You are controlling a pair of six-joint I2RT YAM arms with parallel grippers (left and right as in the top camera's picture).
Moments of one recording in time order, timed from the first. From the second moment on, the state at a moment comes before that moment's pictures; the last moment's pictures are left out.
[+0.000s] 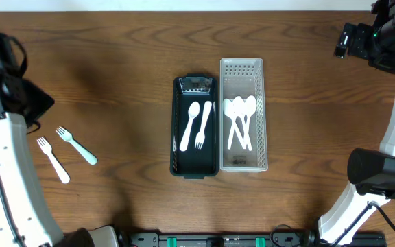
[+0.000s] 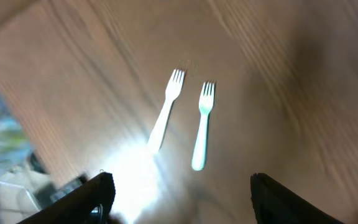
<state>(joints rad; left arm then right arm) 0.34 1.47 1.75 -1.48 -0.30 -0.56 -0.15 2.00 2.43 -1.68 0.00 0.21</state>
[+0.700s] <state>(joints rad) 0.45 1.65 1.08 -0.84 -0.11 -0.56 -0.15 2.00 2.43 -1.69 0.00 0.20</state>
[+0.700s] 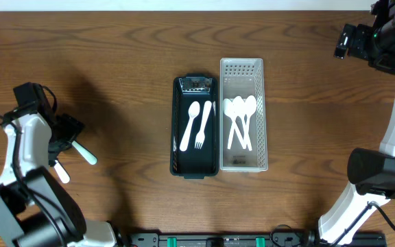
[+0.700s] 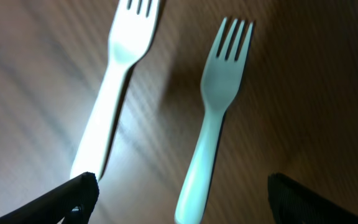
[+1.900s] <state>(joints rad) 0.45 1.85 1.08 -0.70 -0.03 -0.48 -0.15 2.00 2.43 -1.69 0.00 0.21</state>
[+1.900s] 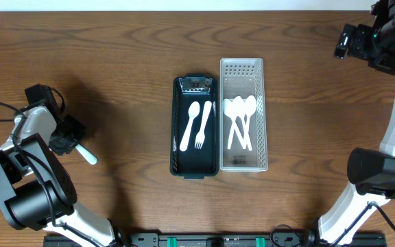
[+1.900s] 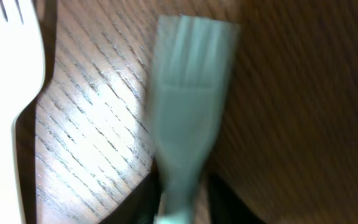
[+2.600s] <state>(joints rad) 0.21 1.68 1.45 -1.10 -0.04 -0.47 -0.15 2.00 2.43 -1.69 0.00 0.21</state>
